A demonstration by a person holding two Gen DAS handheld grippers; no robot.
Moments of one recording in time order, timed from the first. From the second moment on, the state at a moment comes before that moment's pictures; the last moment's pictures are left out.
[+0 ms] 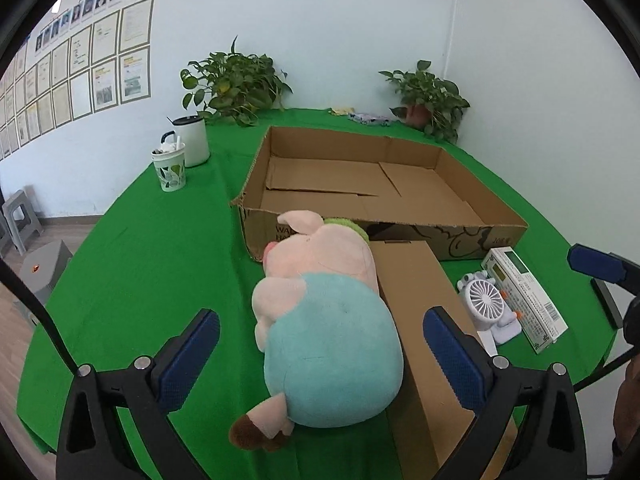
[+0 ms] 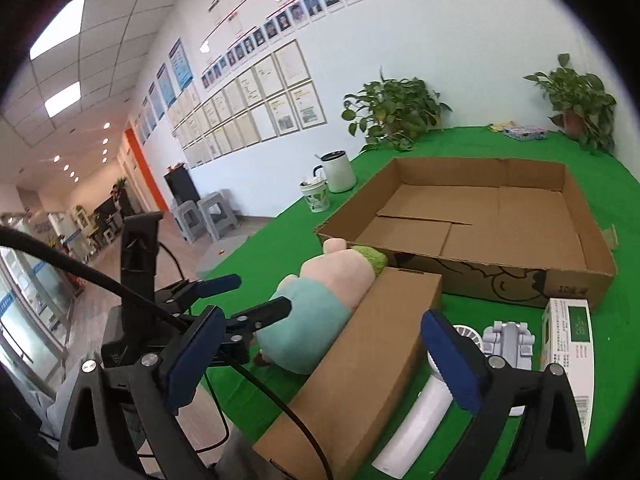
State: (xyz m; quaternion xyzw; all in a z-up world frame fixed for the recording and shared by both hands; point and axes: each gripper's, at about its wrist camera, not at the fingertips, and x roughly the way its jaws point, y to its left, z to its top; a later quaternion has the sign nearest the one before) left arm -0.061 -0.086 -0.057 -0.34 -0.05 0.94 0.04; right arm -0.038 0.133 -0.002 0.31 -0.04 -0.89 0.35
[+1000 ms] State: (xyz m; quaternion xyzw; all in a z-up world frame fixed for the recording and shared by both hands) left arm -0.047 -0.126 -0.091 -0.35 -0.09 0.93 0.06; right arm -0.088 0.083 -0.049 0.39 0.09 -0.85 0.33
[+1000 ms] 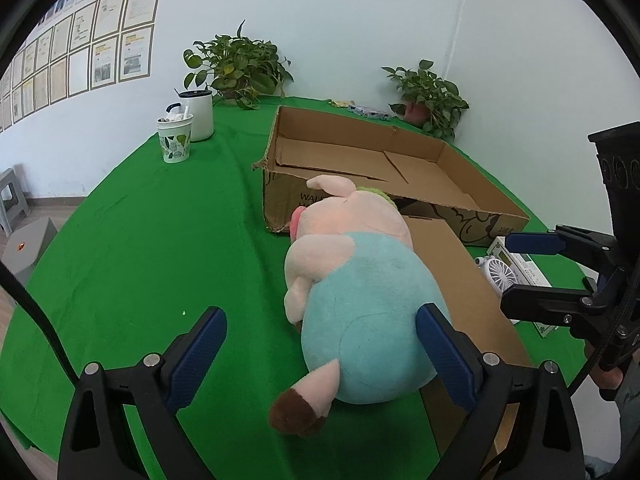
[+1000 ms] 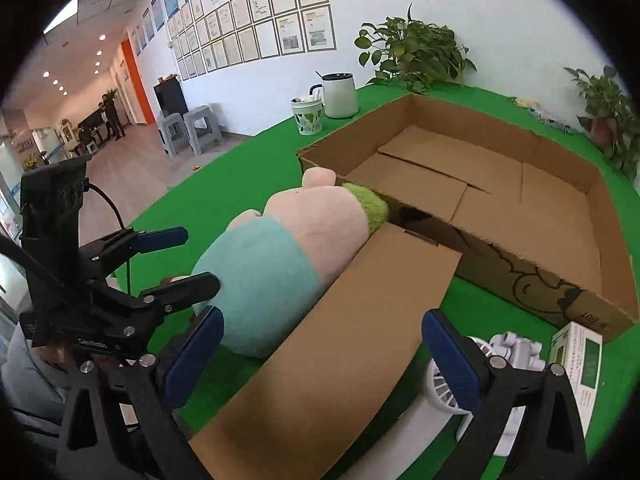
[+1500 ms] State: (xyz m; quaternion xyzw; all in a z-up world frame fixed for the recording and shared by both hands) left arm -0.053 -0.121 -0.114 -0.37 -0.17 0.90 0.17; right arm -0.134 0.033 -0.063 0.44 0.03 -0.81 0.37
